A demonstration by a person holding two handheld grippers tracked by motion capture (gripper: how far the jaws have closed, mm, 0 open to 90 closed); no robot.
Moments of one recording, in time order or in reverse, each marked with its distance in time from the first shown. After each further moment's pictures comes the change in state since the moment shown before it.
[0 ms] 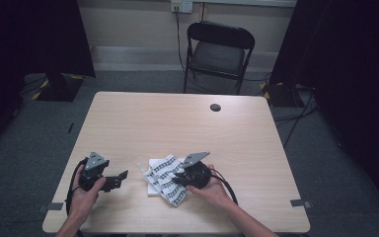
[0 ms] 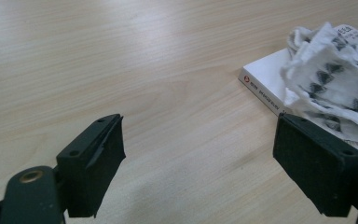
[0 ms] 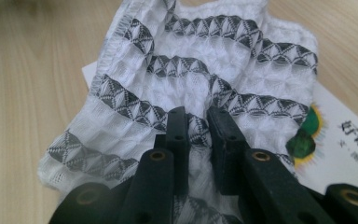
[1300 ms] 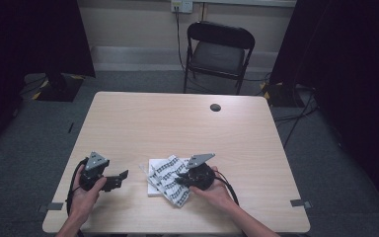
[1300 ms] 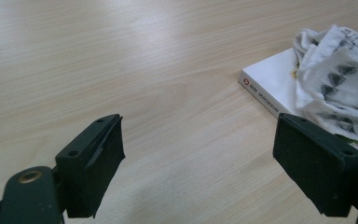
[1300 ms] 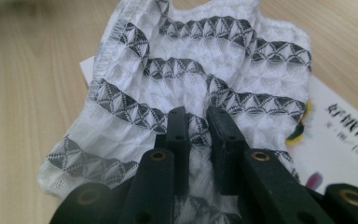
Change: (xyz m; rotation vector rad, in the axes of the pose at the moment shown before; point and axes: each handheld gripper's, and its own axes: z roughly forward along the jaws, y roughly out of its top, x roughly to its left) left arm -0.001 0.001 -0.001 -0.006 0.006 0.014; right arm -0.003 -0.009 -0.007 -0.019 -0.015 0.008
